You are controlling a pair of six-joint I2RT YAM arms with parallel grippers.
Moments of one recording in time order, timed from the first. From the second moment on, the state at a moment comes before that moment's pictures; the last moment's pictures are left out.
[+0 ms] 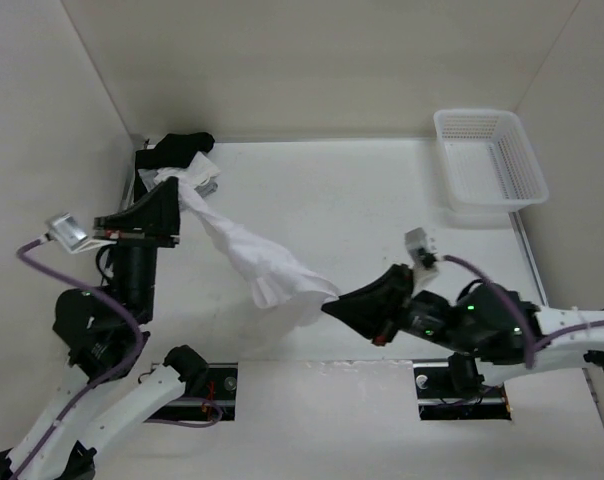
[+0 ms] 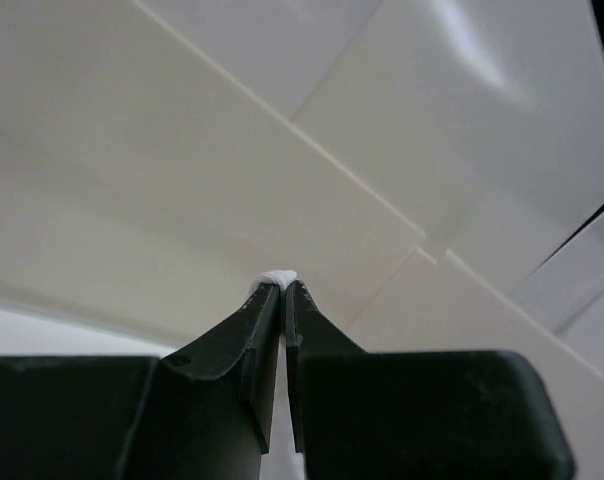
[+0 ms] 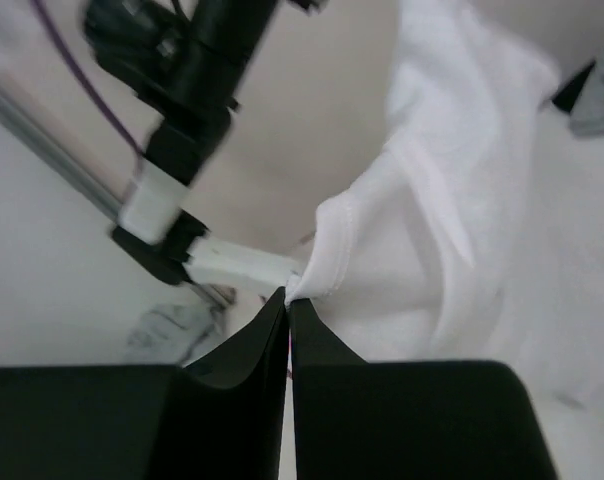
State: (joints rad) left arm -0.68 0.49 0.90 0.17 -0.47 -0.50; right arm 1.53 0.85 0.92 0.08 0.31 0.48
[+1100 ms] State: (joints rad) left arm -0.26 1.98 1.48 0.35 -0.18 -0.61; right arm 0.40 1.82 1.20 0.12 -0.03 0.57
